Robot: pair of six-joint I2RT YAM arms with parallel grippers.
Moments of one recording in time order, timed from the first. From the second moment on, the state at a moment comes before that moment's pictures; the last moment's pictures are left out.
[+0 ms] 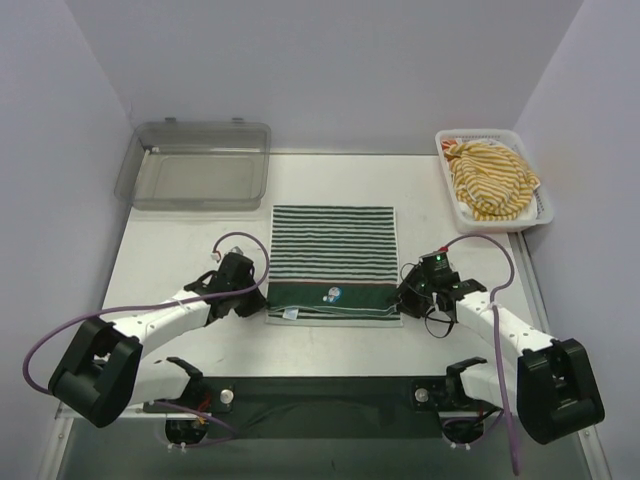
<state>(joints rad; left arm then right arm) -0.53 1.24 0.50 -0.23 -0.01 -0.98 0.31 1.12 0.45 -0.34 -0.12 0.95</state>
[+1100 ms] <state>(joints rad) -0.52 1.21 0.80 -0.38 -0.05 -0.86 0.22 1.08 0.70 -0.52 -0.11 0.85</state>
